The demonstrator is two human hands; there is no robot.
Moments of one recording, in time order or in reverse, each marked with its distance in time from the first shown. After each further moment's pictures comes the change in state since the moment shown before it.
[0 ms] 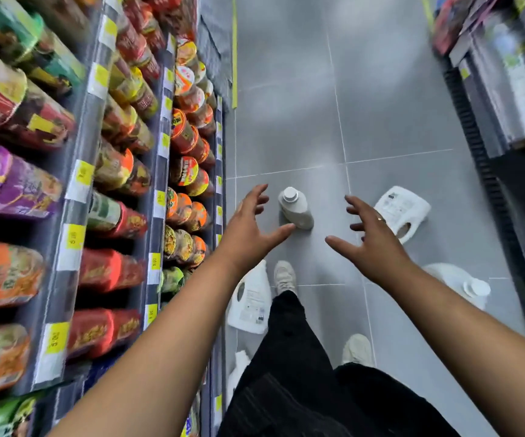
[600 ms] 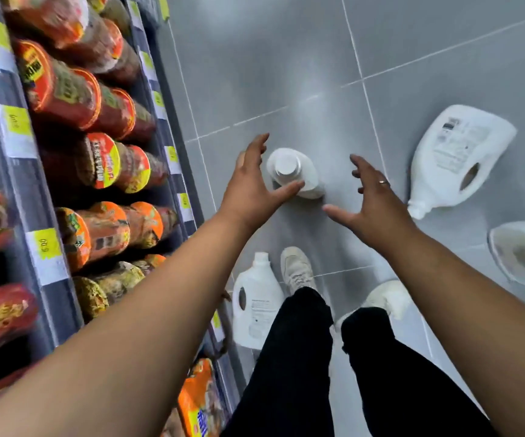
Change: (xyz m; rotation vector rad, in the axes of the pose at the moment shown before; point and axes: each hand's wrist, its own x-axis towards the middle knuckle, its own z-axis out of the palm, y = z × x) left_hand 0.314 -0.215 0.112 0.151 -0.142 -0.027; right_hand 0.266 0.197 0.145 -0.104 0.022 0.242
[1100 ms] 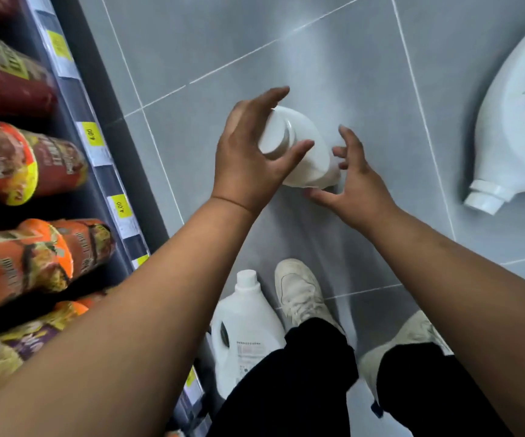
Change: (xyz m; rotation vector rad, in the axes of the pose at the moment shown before) left_hand 0.128 -0.134 0.131 0.055 0.199 0.339; right_hand 0.159 0.147 0.152 0.140 -0.043 0.014
